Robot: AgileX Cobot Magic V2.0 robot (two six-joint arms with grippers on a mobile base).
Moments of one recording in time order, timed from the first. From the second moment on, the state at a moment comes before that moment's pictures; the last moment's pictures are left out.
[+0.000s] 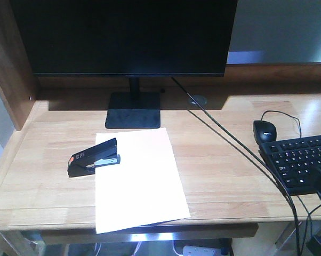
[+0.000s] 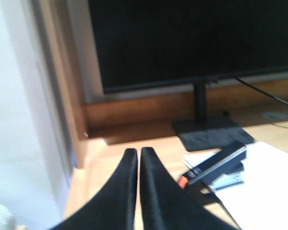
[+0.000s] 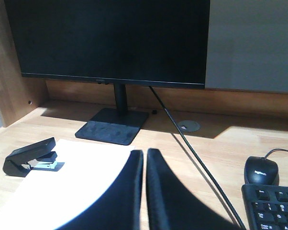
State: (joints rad) left arm -0.06 0.01 0.03 0.03 0.06 0.06; right arm 0.05 0.38 -0.23 -1.77 -0.31 1.80
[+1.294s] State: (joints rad) left arm -0.02 -0.01 0.03 0.03 0.11 -0.09; right arm 0.05 0.38 -0.23 -1.76 -0.31 1.80
